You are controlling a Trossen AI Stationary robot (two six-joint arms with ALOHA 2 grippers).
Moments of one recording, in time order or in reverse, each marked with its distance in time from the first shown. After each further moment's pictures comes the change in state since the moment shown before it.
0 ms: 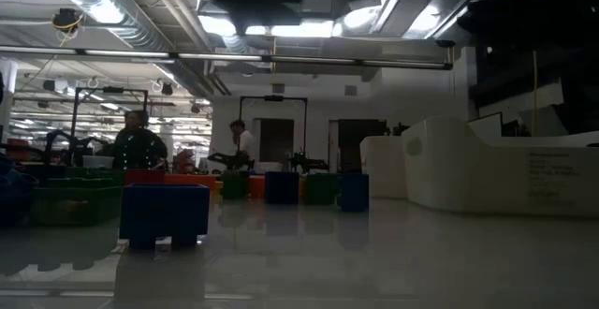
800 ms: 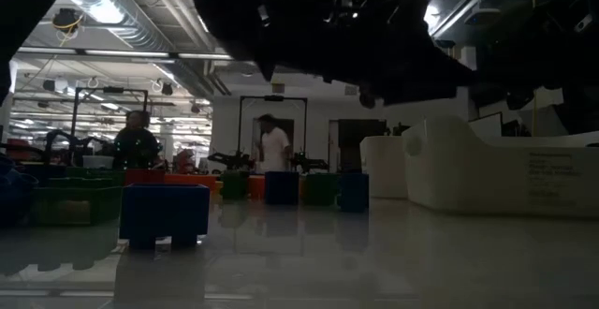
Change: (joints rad) left arm 0.025 0.805 0.426 0.566 0.078 0.107; right arm 0.000 -0.322 -0.095 -0.416 0.089 0.161
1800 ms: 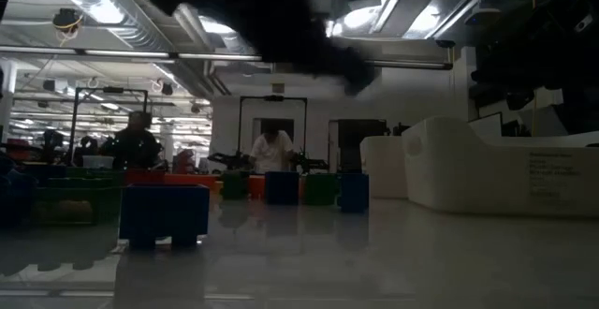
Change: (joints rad) left arm -0.140 -0.346 -0.258 -0.364 -0.011 0.181; right arm 0.000 0.000 0.000 -0.005 0.000 0.000
